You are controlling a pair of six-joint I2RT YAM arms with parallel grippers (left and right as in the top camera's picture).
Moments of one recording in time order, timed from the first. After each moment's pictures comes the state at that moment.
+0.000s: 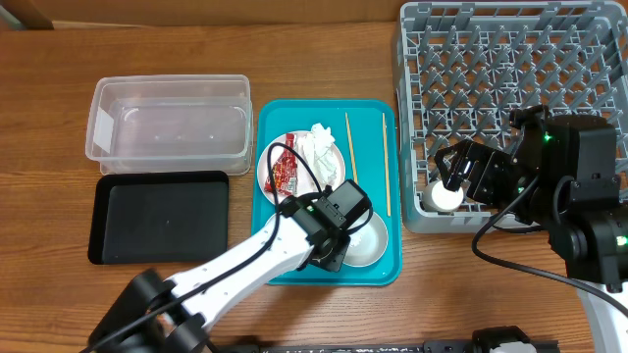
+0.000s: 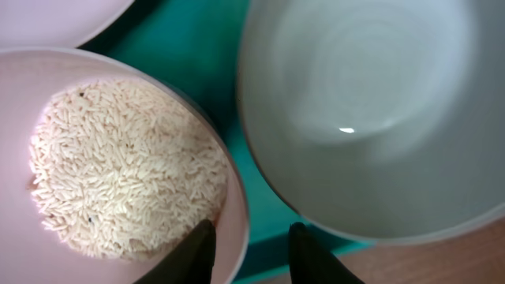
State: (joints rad) left arm -0.84 1.61 1.03 -0.88 -0.03 -0.47; right arm 0.11 1.08 1.35 -1.13 -0.29 0.46
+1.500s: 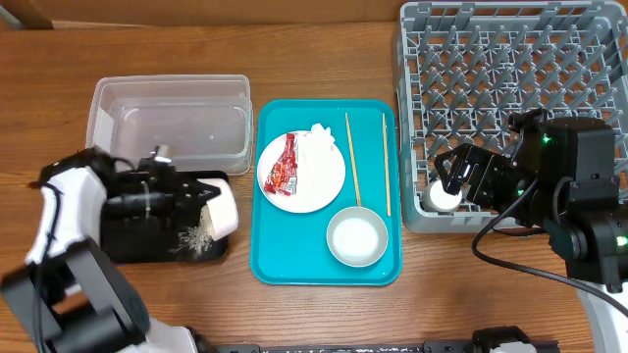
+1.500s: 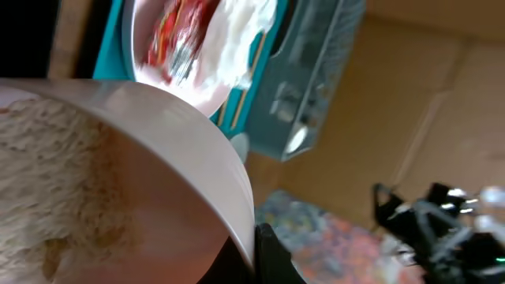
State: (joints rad) left arm 0.47 1.73 1.11 -1.33 1.13 0.19; right arm 0.11 1.08 1.35 -1.17 -0.29 0.46
